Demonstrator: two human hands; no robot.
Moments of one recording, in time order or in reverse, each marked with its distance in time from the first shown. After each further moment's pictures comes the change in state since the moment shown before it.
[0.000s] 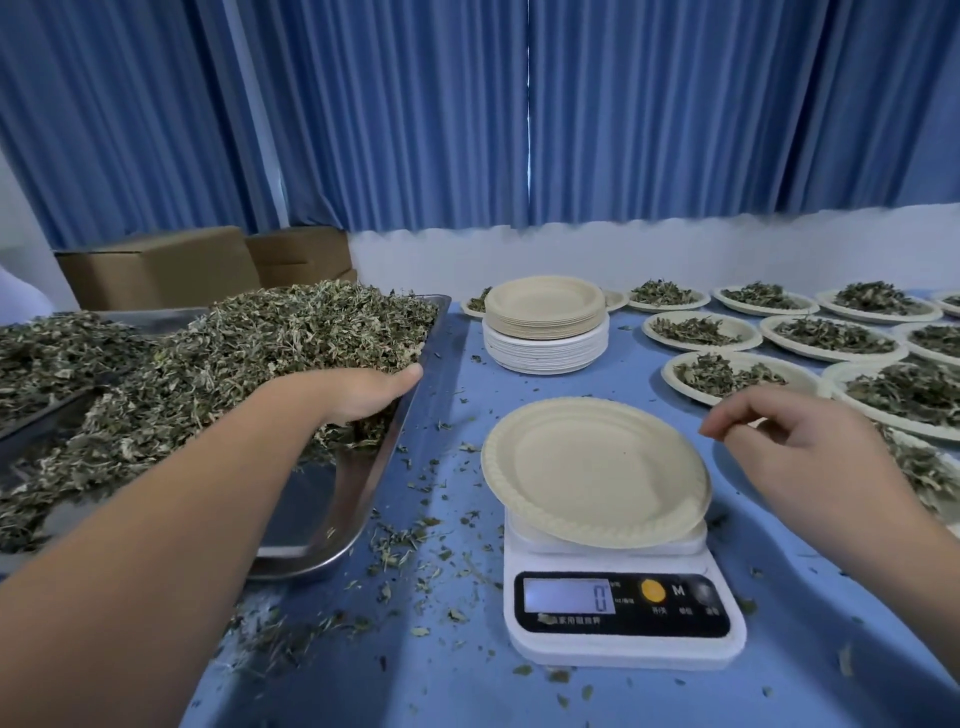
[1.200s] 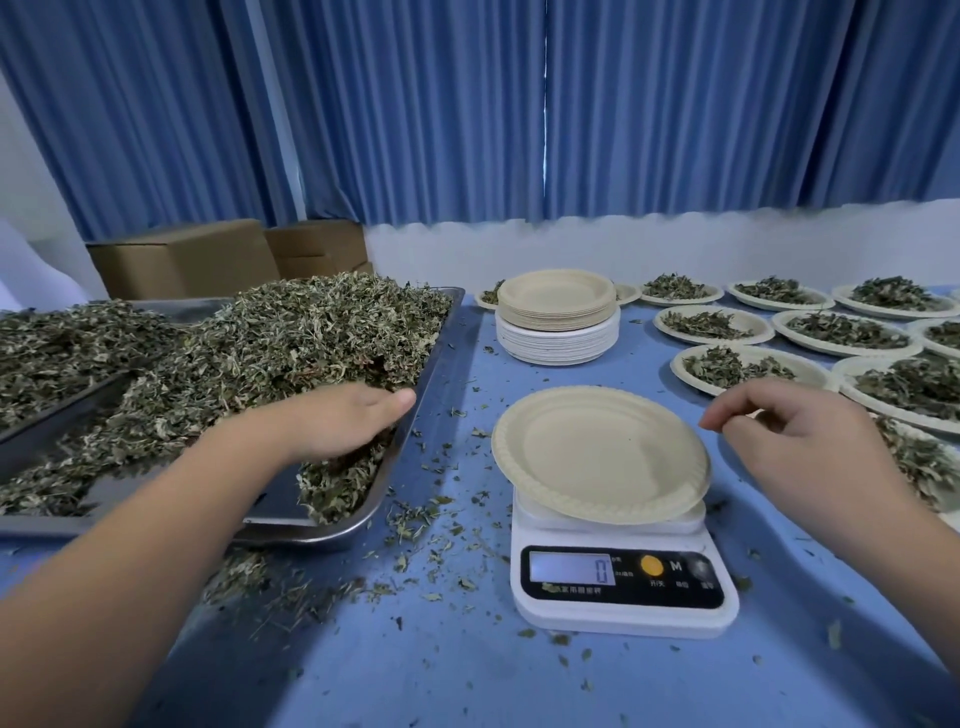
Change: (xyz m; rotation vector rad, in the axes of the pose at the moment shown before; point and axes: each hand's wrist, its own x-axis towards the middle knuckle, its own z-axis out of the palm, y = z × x) left_hand -0.053 -0.023 0.024 0.191 0.146 0.212; right_hand -0.004 -0.004 -0.003 -0.009 -0.039 -0.008
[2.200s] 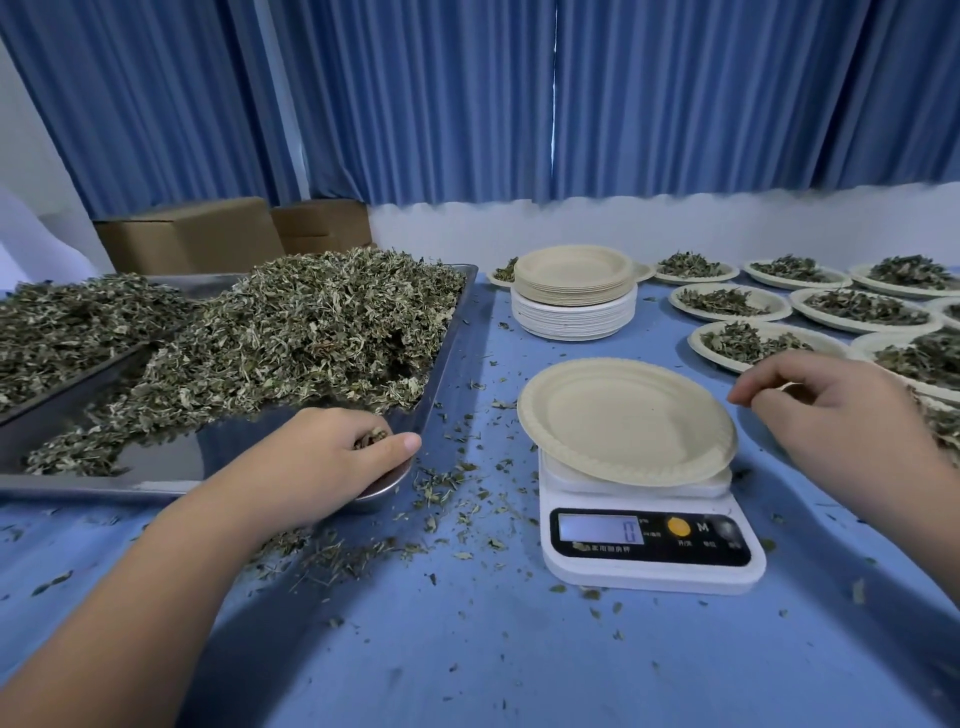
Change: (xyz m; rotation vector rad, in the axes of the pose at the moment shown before) left_hand -0.080 0.003 0.030 -0.123 0.254 -0.065; right_hand -0.003 0.006 0.005 -0.039 0.036 0.001
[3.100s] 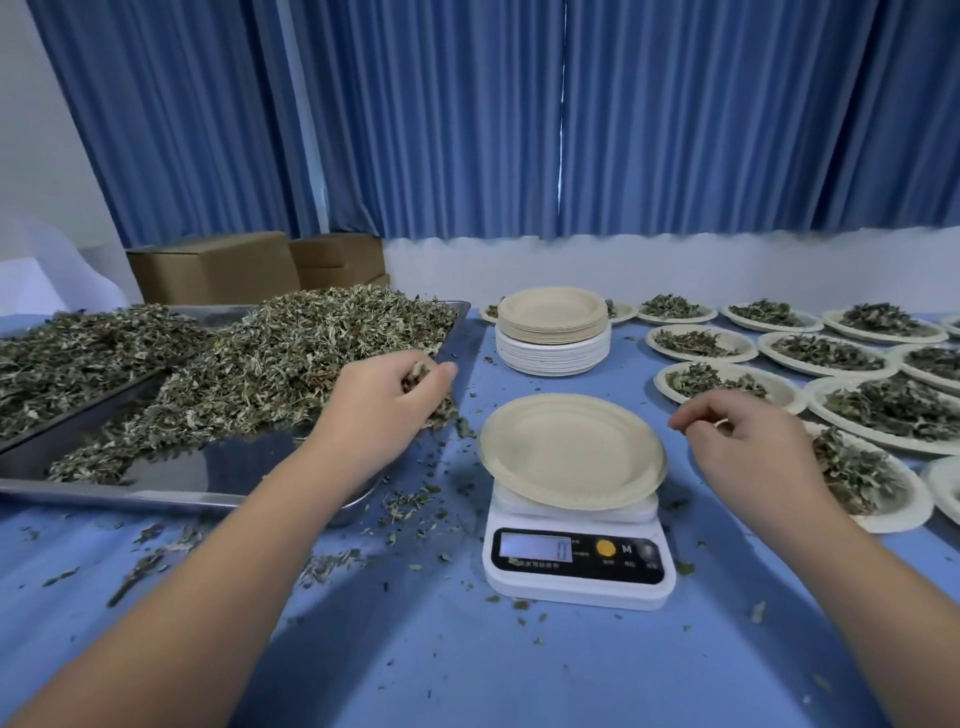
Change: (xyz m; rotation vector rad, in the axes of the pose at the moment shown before) left_hand 0.027 0.074 0.003 -0.302 0.476 0.186; right_hand 0.007 0.012 -0.001 0.055 -0.001 0.018
